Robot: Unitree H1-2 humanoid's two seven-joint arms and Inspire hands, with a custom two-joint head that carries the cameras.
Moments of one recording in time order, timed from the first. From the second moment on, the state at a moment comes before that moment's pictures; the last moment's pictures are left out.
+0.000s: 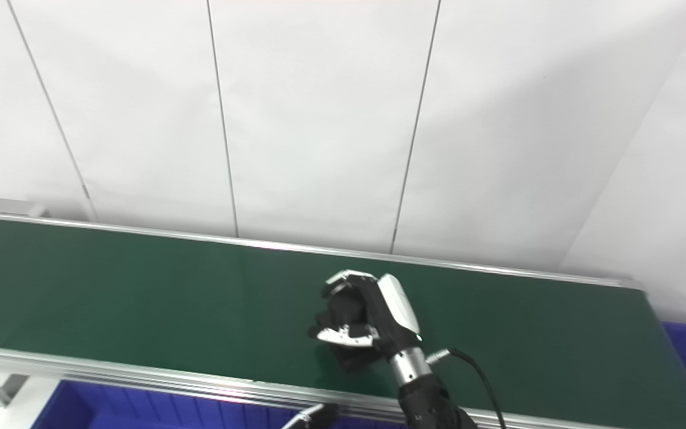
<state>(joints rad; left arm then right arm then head) 0.06 0.06 -0.67 0.37 0.14 -0.44 0.41 -0.47 -0.12 0.32 0.51 -0.38 -0.43 -0.17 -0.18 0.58</state>
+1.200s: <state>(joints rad) 0.11 0.09 -0.35 0.12 0.01 -0.44 0.07 -0.15 -0.20 0.12 -0.08 -0.42 -0.22 -0.02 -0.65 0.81</state>
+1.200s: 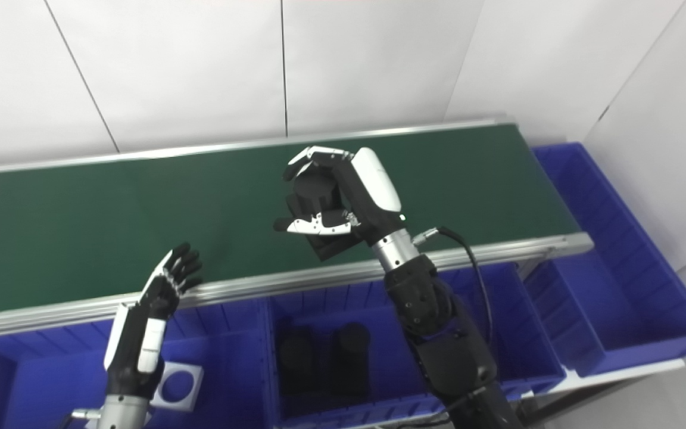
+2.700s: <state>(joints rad) 0.14 0.05 -0.23 0.09 -0.01 -0.43 -0.10 0.16 -0.36 0.05 0.10 -0.60 -0.16 -0.03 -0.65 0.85</state>
